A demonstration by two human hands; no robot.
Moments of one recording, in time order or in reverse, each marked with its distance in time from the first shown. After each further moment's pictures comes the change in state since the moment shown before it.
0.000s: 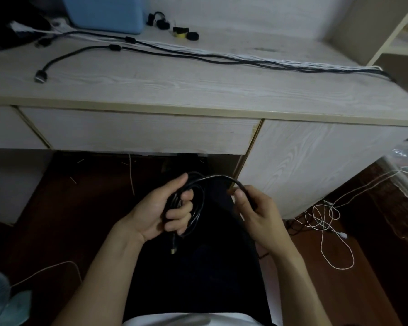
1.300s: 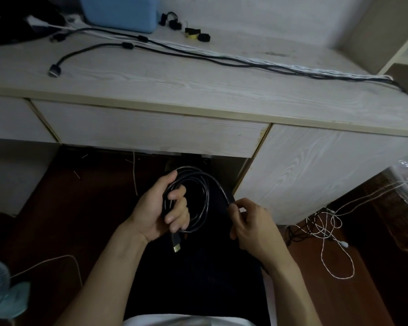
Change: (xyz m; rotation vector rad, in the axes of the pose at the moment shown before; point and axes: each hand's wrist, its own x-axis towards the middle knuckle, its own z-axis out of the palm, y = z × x) left_hand -0.007 -0.004 0.002 -0.156 0.191 0.120; right_hand -0.006 -0.006 0.013 -0.245 -0.149 0.191
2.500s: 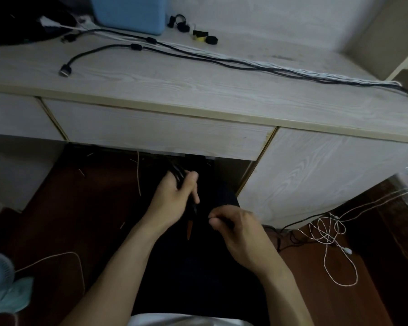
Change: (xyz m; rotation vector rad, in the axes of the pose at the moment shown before) left_hand 0.024 -0.010 0.000 0.797 0.398 0.513; right_hand 0.003 -0.003 0.017 -0.124 -0.077 -0.382
